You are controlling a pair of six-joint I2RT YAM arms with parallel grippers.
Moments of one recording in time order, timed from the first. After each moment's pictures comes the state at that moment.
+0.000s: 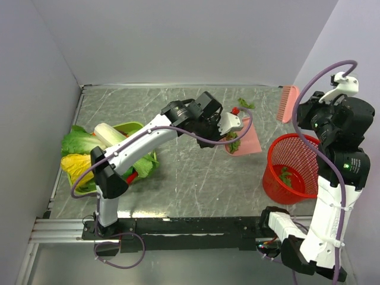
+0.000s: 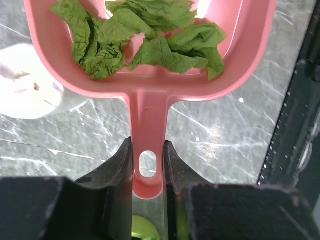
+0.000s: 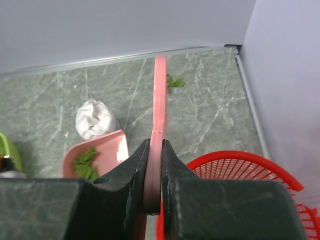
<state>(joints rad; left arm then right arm) -0.95 1.89 2.06 -1.06 0.21 0.38 -0.20 0.97 1.67 -0.93 -0.16 0.09</state>
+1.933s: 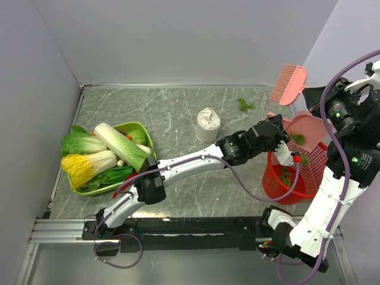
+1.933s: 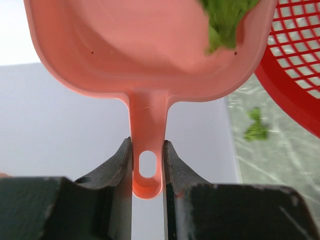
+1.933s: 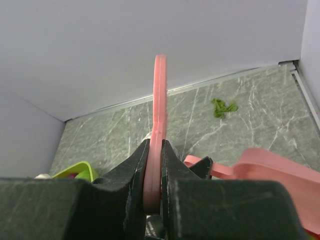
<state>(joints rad) -1.24 2.33 2.38 -0.22 -0.27 1.44 -0.47 1.05 1.84 -0.88 -0.54 0.39</state>
